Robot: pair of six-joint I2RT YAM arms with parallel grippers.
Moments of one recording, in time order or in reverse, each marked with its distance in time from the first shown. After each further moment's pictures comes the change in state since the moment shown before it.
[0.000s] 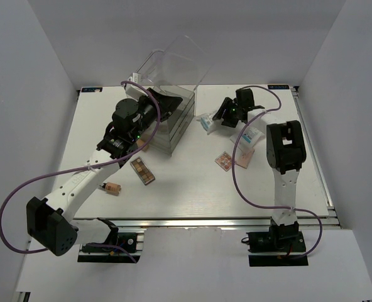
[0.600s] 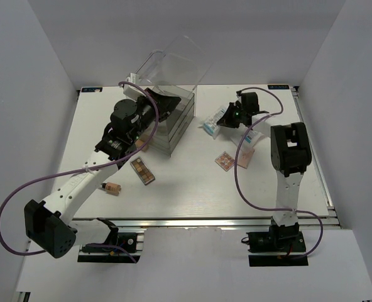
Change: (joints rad) left arm -0.003 -0.018 0.000 -0.014 -0.022 0.000; right arm -0.022 -0.047 -0.122 0.125 -0.124 -0.098
